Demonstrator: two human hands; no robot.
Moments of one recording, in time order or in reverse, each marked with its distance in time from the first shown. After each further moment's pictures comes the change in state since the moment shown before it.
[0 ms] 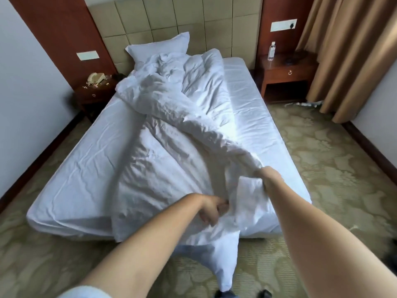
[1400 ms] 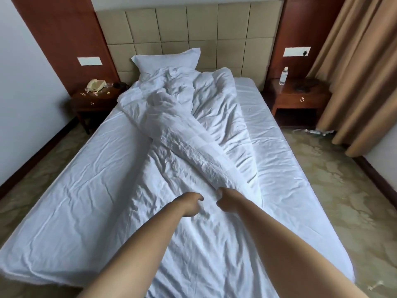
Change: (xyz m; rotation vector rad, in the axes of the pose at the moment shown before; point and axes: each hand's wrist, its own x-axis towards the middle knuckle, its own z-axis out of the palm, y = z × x) left_hand 0.059 -0.169 -0.180 -0.129 0.385 -0.081; right_hand 0.096 -0.206 0.120 -0.471 -0.219 -0.317
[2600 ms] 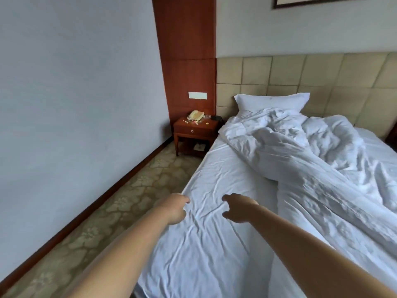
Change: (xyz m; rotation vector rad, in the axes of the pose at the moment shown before) left_hand -0.164 -0.534 -0.250 0.095 0.394 -0.211; right_hand 0.057 -0.552 0.129 -0.446 0.084 -0.490
